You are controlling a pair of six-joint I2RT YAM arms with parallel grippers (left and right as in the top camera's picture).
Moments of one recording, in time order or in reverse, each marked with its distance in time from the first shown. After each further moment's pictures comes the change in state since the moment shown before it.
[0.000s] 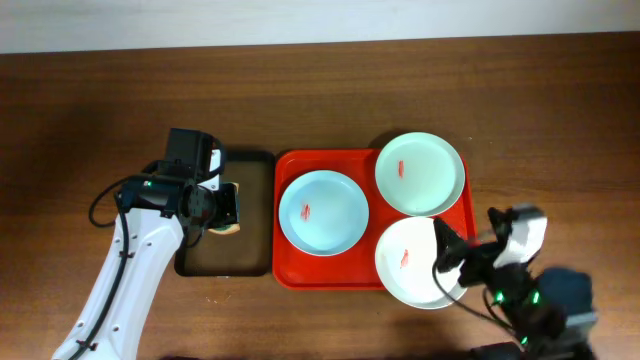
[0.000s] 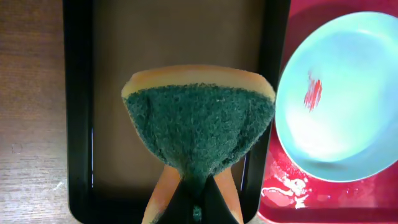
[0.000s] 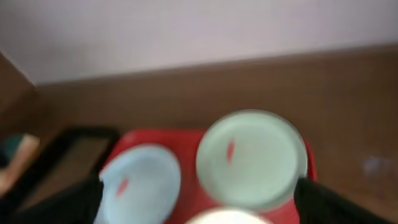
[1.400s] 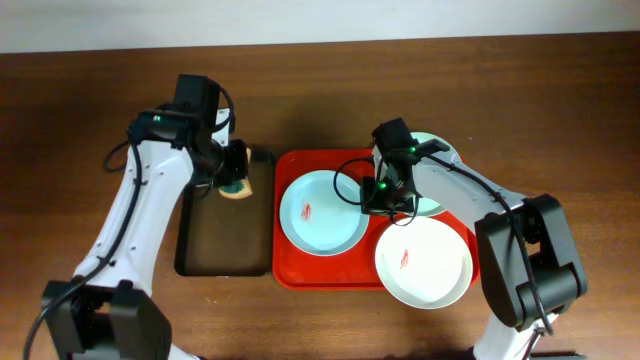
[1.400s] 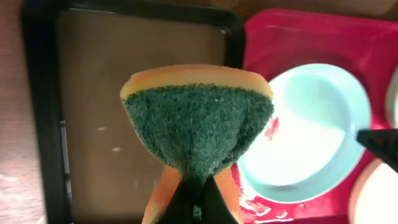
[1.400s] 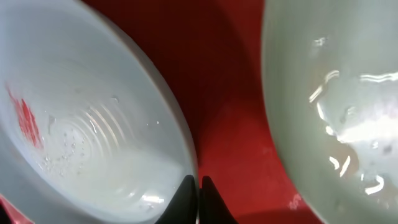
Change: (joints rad) left arm -0.003 0.310 0.372 -0.125 0.101 0.000; right arm 0.230 1.534 0.605 -0.205 -0.135 0.167
